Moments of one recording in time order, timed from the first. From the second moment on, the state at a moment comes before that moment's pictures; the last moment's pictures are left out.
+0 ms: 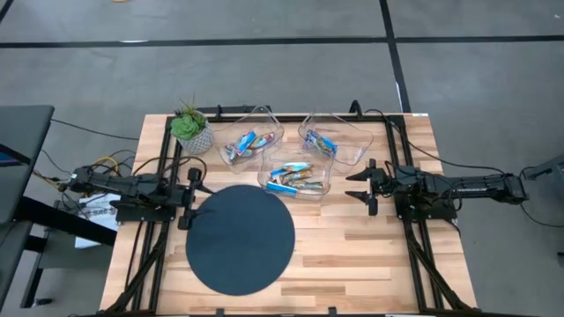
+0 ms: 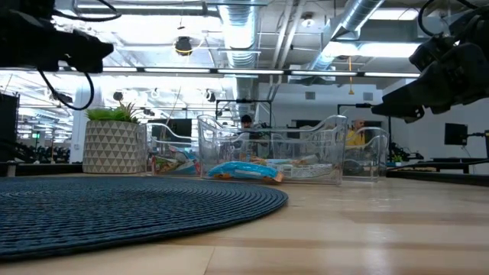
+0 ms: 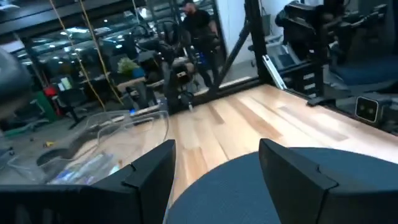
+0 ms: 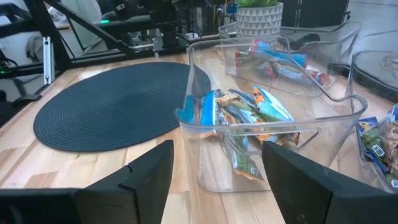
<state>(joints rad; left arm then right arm) -0.22 0.00 0.03 0.01 -0.06 0.27 -0.05 0.27 0.01 0.03 0.03 0.08</state>
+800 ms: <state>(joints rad) -0.17 0.00 0.01 0.06 -0.19 0.28 -0.05 0.27 0.01 0.03 0.03 0.08</state>
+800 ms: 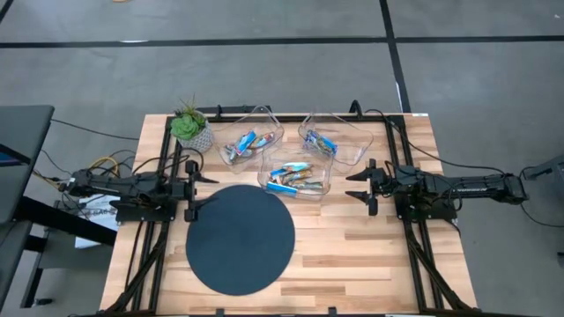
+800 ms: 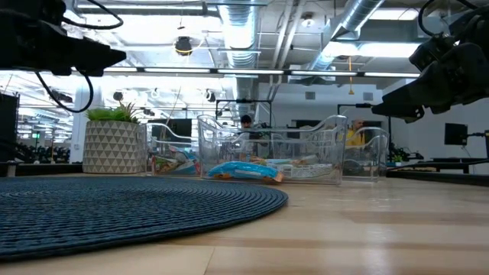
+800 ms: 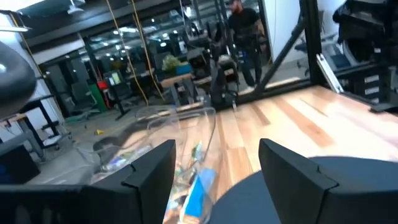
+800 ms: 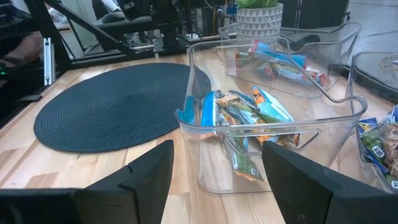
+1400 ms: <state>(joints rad) -0.17 0.05 0.01 0.05 -0.09 0.27 -0.05 0.27 0.01 0.03 0.03 0.08</state>
